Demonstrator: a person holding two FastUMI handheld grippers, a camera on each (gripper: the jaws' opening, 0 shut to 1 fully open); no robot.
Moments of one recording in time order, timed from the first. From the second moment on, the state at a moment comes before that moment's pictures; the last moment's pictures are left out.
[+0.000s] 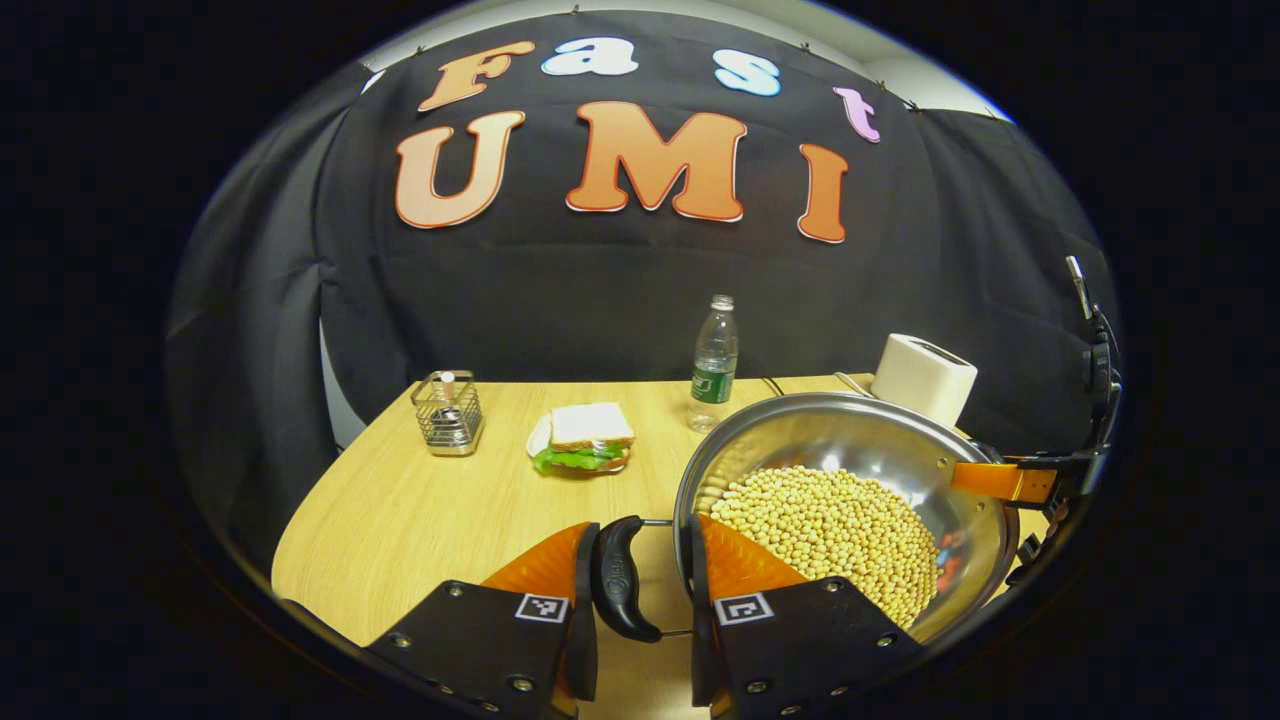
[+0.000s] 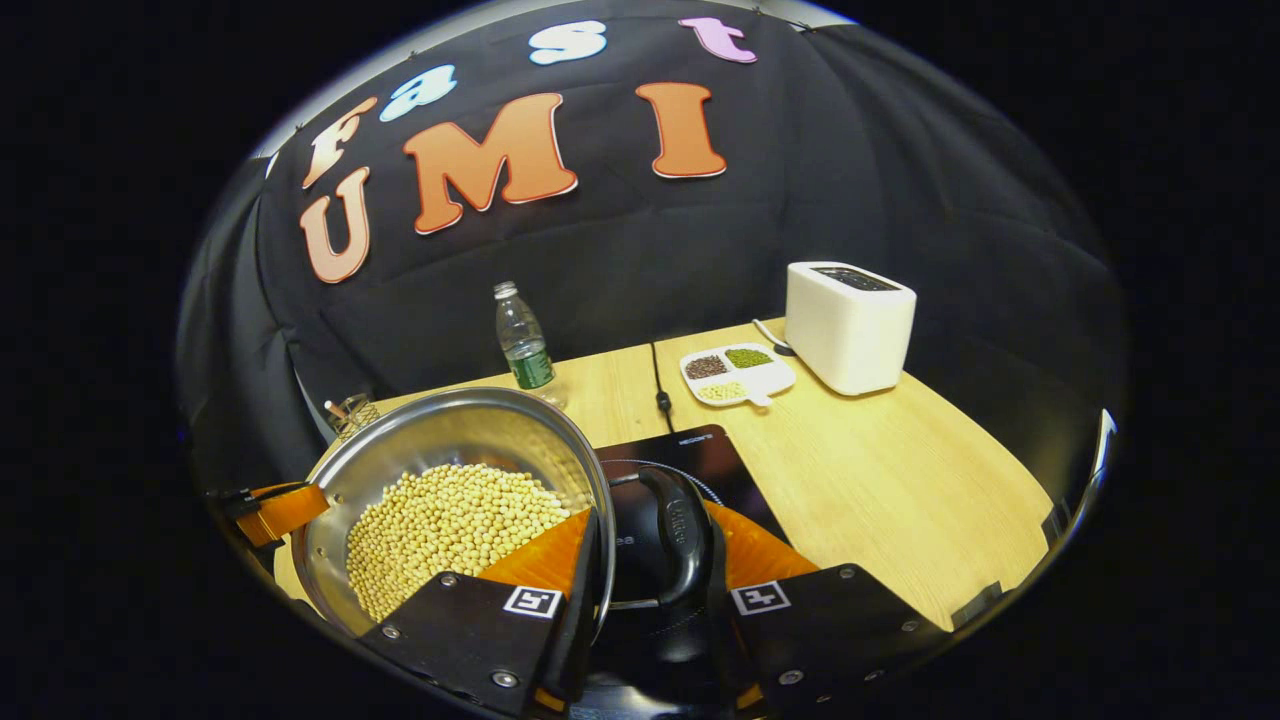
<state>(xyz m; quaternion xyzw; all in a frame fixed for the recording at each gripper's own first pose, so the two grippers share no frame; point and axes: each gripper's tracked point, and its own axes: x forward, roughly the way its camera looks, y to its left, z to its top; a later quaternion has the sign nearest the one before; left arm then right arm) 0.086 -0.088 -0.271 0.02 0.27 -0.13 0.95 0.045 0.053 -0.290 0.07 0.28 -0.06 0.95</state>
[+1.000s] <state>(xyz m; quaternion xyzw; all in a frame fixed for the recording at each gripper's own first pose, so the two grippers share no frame) 0.079 -0.188 -0.299 0.02 0.30 -0.17 0.94 0.032 -0.035 -0.308 0.10 0.31 -0.10 0.94</state>
